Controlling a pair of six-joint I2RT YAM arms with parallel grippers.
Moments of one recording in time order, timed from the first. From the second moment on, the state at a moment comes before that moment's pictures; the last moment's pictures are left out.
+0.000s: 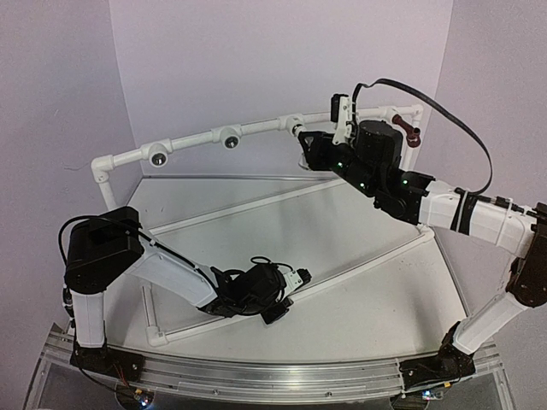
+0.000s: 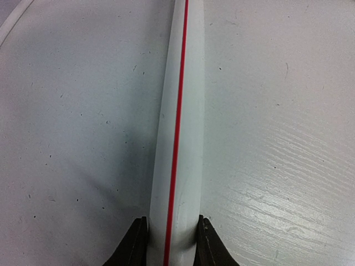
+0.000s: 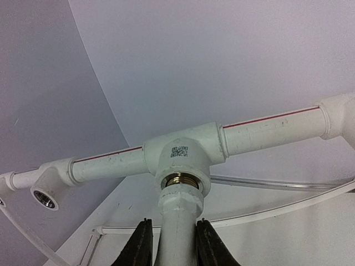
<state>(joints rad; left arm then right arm) -1.23 2.01 1.01 0.20 -0.20 0.00 0.82 1.53 1.32 0.21 0.26 0.32</state>
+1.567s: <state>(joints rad) -1.23 2.02 1.01 0.20 -0.20 0.00 0.82 1.56 1.21 0.48 0.28 0.76</state>
